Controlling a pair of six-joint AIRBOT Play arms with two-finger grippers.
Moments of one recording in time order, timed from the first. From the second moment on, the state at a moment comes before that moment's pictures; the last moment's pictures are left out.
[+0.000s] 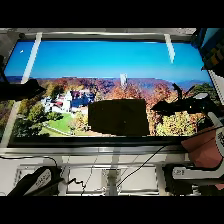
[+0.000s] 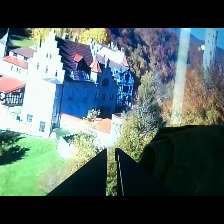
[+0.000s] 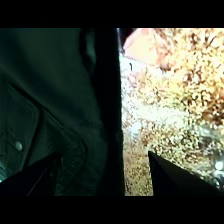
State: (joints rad) left arm 0.31 -1.03 1.10 0.99 -1.15 -1.40; right arm -0.31 -1.49 0.93 -0.77 1.23 0.96
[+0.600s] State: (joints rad) left arm 0.31 -1.03 1.10 0.99 -1.15 -1.40; right arm -0.11 -1.63 0.93 -0.75 1.12 0.94
